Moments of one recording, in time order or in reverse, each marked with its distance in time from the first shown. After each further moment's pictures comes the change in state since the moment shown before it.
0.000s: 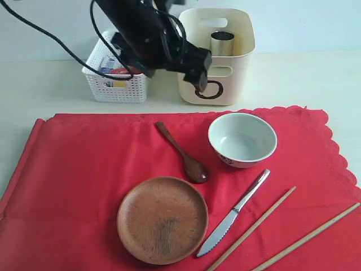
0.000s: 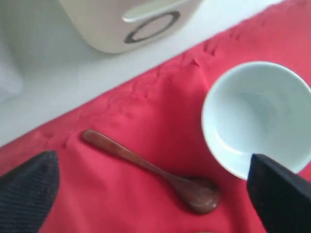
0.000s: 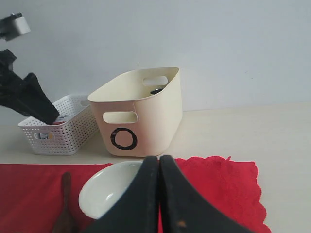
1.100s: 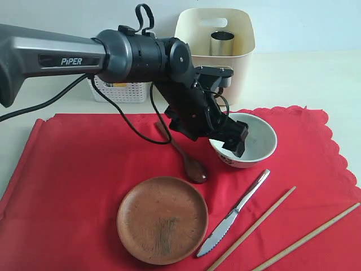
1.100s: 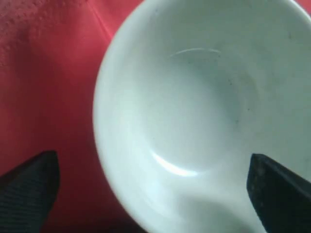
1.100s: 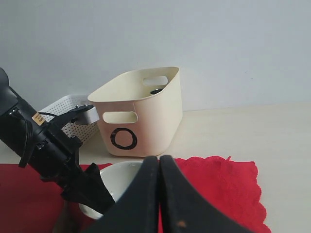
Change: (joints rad) left arm -0.077 0.296 0.000 -0.311 -0.160 0.238; right arm 0.000 0.000 0.000 0.000 0.000 0.000
